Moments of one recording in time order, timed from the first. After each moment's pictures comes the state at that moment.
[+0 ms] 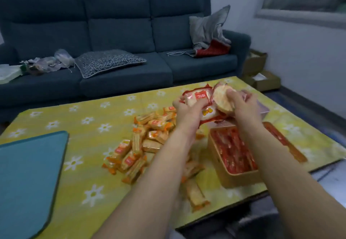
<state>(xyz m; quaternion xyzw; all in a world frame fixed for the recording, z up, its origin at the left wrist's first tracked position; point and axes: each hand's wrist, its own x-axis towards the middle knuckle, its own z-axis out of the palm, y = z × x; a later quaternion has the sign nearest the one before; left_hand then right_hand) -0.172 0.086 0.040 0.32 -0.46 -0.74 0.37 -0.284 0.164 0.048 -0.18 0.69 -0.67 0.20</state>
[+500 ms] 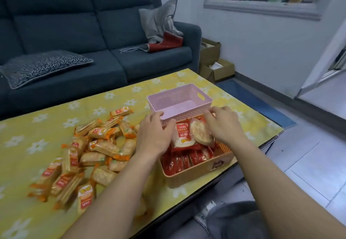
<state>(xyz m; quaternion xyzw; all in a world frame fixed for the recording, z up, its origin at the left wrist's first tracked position) -0.235 0.116 -0.025 0.38 -0.85 -0.29 0.22 -0.380 0.257 0.004 -0.30 0.91 -0.28 0.05</state>
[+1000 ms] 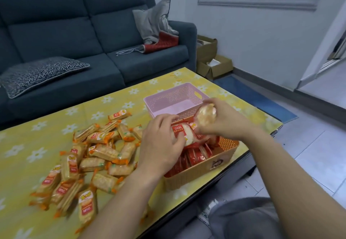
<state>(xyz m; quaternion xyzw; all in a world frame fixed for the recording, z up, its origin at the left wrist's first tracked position) -0.220 0.158 -0.005 0.23 -0.91 -0.19 0.29 -0.391 0.283 0.032 -0.40 0.83 -0.34 0.16</state>
